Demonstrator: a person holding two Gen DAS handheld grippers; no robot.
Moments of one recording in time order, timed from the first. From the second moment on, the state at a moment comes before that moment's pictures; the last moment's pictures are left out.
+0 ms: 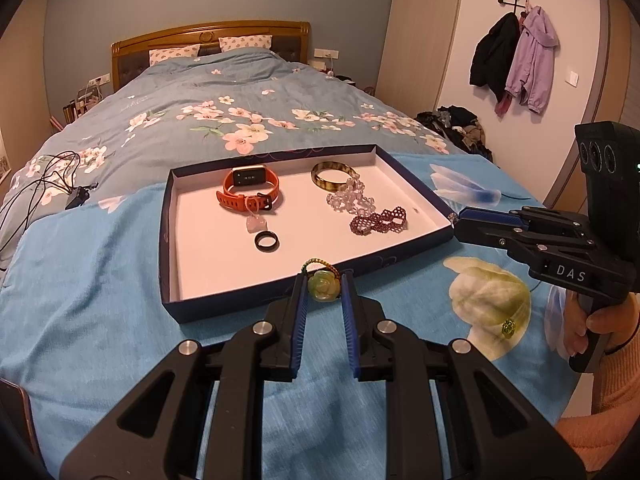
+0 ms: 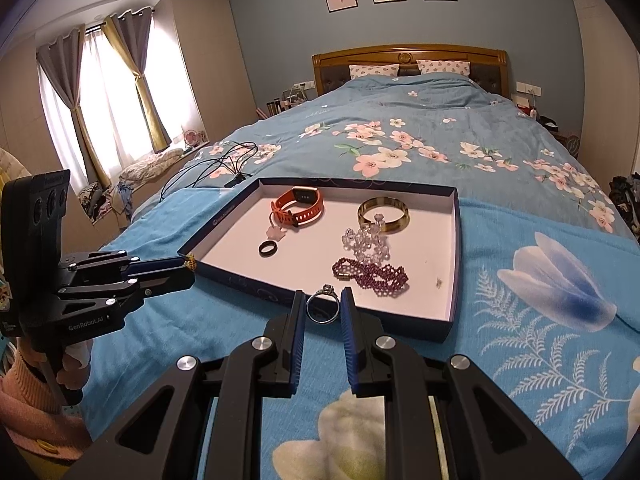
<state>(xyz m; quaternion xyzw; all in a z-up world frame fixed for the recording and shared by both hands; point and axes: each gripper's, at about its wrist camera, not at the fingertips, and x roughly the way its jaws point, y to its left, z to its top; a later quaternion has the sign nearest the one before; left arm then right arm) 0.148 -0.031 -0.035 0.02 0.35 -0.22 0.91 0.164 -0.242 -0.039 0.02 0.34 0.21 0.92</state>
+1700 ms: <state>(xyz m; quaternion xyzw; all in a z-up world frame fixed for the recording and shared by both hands) 0.211 -0.032 -0.040 0.03 0.35 -0.19 0.92 0.226 -0.227 -0.035 0.01 0.35 0.21 0.91</state>
